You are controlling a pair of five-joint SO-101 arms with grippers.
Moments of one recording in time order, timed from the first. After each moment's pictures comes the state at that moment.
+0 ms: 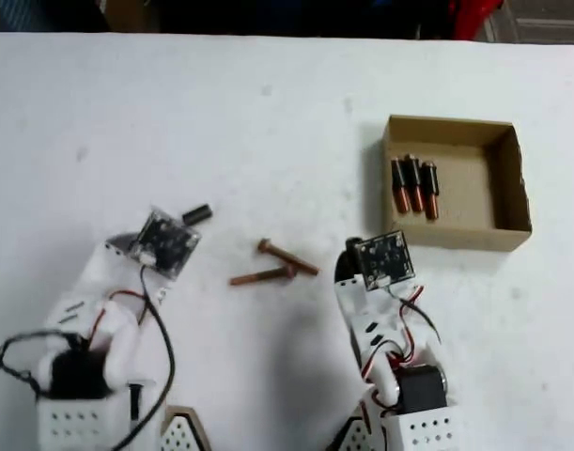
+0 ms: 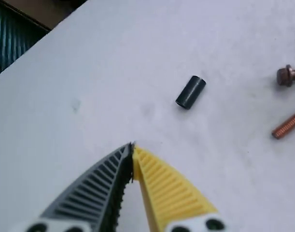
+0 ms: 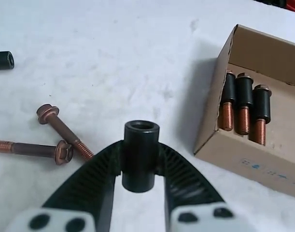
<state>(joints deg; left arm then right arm) -7.1 -83.6 70.8 62.1 -35.4 -12.9 -102.6 91.0 50.4 11.5</state>
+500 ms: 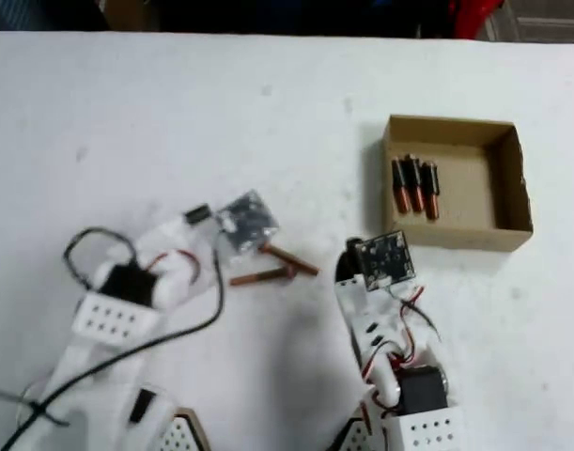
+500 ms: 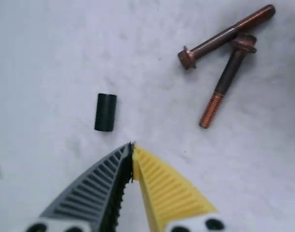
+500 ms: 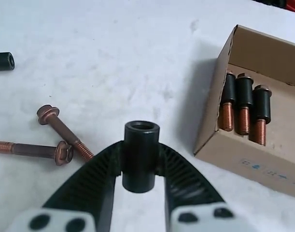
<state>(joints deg) 9.9 -45.1 58.2 56.1 -41.9 -12.9 -102.6 91.0 50.4 11.5</state>
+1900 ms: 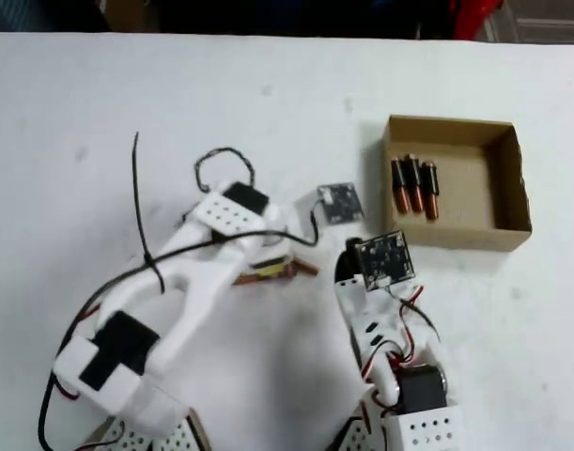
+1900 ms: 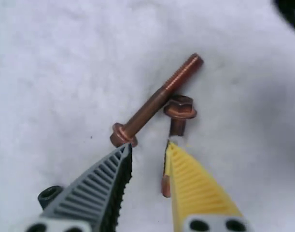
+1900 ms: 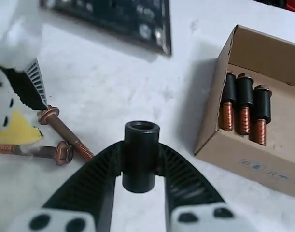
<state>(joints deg) 23.9 4.9 21.5 62.6 -42.1 -12.9 -102.6 91.0 50.4 11.5</state>
